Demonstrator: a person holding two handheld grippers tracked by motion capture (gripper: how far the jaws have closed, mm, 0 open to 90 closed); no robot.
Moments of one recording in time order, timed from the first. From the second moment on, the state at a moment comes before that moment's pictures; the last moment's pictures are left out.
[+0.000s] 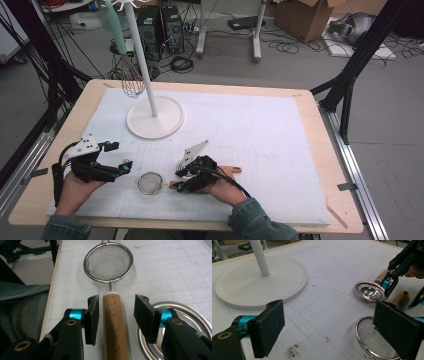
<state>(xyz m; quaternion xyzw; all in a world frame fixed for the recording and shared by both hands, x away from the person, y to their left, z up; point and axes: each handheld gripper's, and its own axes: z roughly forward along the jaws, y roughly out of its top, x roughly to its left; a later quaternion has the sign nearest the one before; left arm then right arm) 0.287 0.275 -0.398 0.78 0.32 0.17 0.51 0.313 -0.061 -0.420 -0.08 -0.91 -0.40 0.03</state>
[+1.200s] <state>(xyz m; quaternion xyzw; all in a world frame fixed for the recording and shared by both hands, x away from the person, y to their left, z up) 0.281 0.242 -0.401 0.81 0.25 0.14 0.51 0.293 -0.135 -0.423 -0.16 -0.89 -0.43 0.01</state>
